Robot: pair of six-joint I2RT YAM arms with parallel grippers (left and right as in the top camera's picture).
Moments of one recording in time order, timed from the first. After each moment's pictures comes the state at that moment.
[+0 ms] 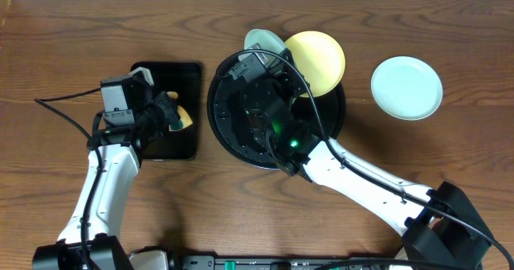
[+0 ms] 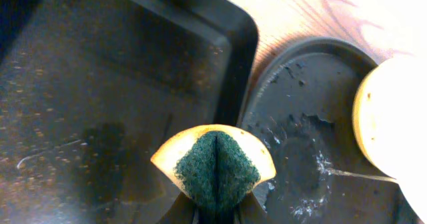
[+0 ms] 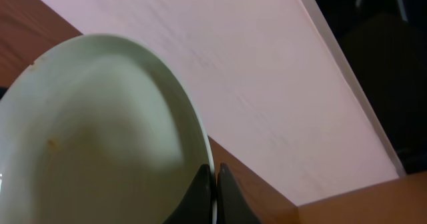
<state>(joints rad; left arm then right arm) 0.13 1.38 0.82 -0.30 0.33 -0.41 0.86 1.70 1.17 0.23 1.01 -0.57</state>
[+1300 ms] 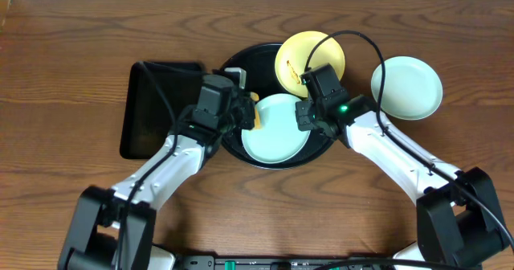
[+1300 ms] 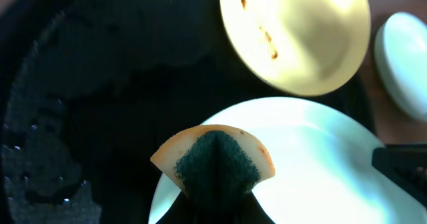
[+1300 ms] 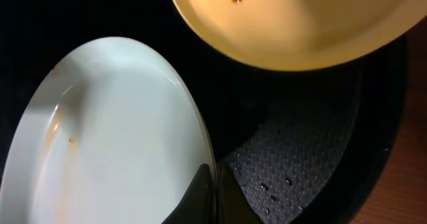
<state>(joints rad) -0.38 1.57 0.82 -0.01 0.20 -0.41 0.50 1.70 1.11 -0.48 0.04 0.33</state>
